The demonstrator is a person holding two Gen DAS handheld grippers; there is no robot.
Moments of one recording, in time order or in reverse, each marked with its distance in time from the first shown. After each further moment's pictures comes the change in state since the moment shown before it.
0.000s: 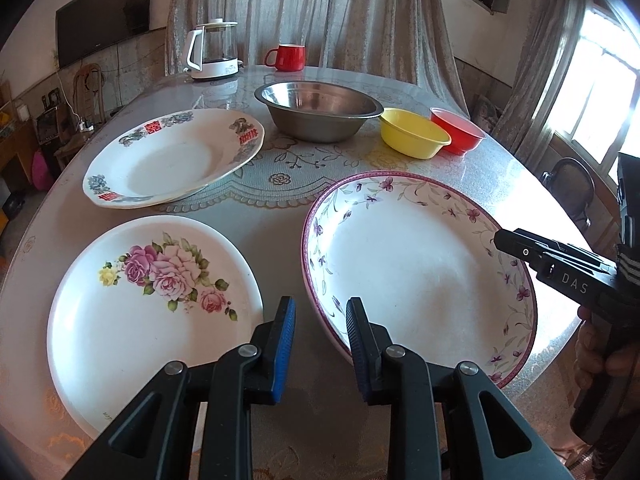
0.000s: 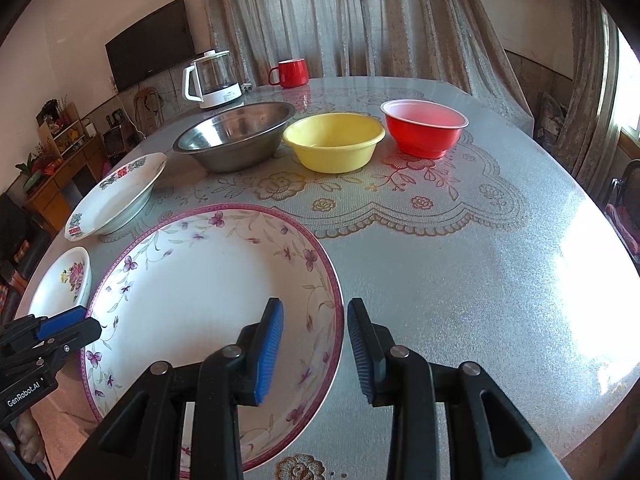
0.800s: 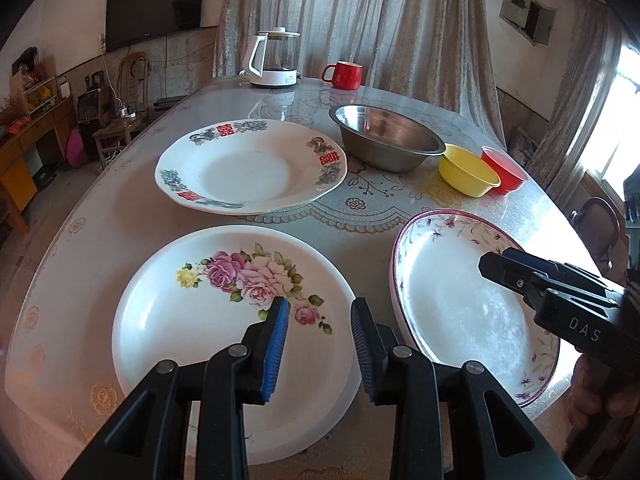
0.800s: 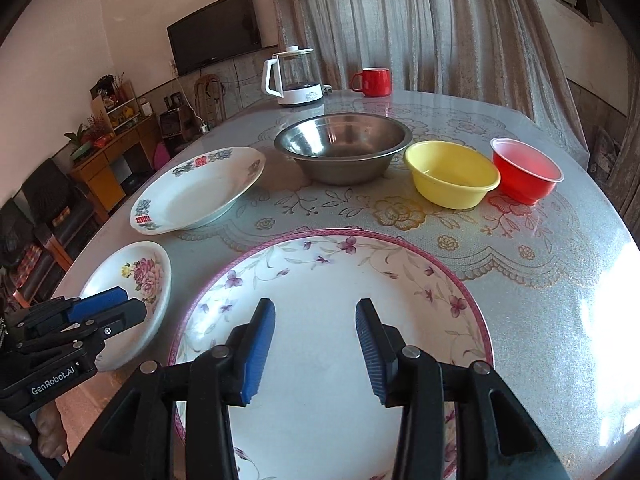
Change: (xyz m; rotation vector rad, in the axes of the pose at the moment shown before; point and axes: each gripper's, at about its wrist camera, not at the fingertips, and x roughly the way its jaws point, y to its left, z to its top) left arm -0.019 0.050 0.004 -0.124 -0.052 0.104; right arm 0.008 0.082 0.020 -0.135 0.001 0.185
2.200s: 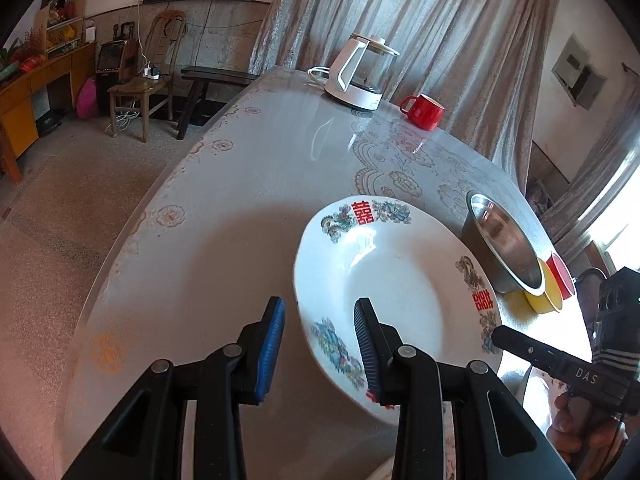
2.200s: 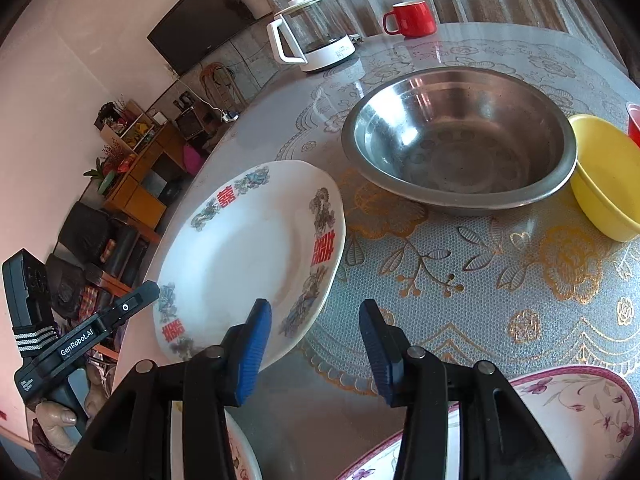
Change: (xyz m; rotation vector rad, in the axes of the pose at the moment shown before) left arm 0.076 0.167 0.120 -0.204 0.027 -0.064; right arm 0.129 0.041 0.093 0.227 0.172 0.217
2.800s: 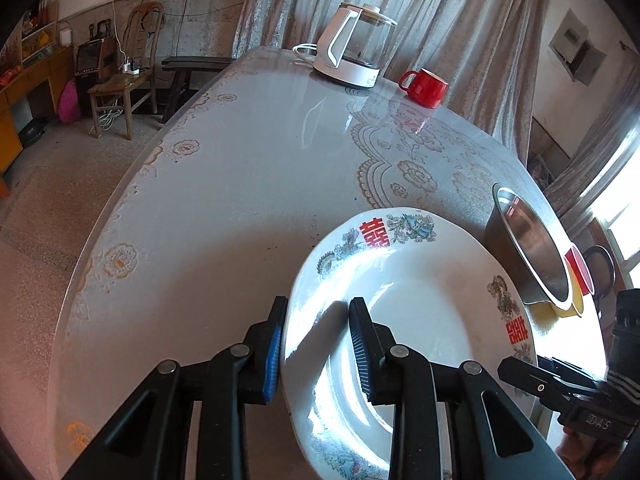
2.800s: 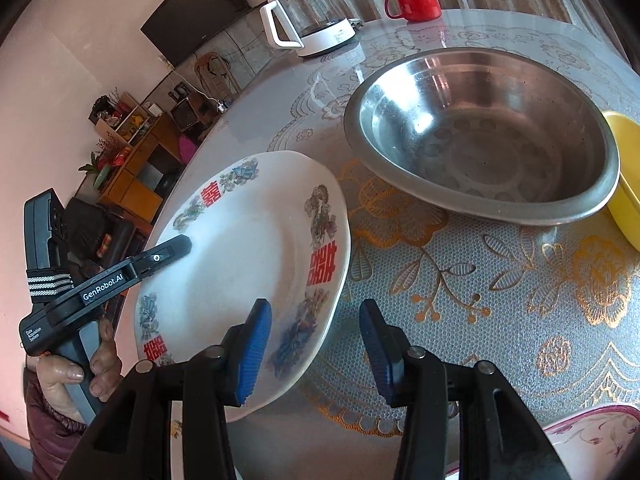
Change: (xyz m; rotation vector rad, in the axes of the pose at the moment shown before) left arm 0.059 -0.005 0.034 0.061 0.080 -0.003; right arm 0.031 0.001 0.012 -0.007 0.040 -0.006
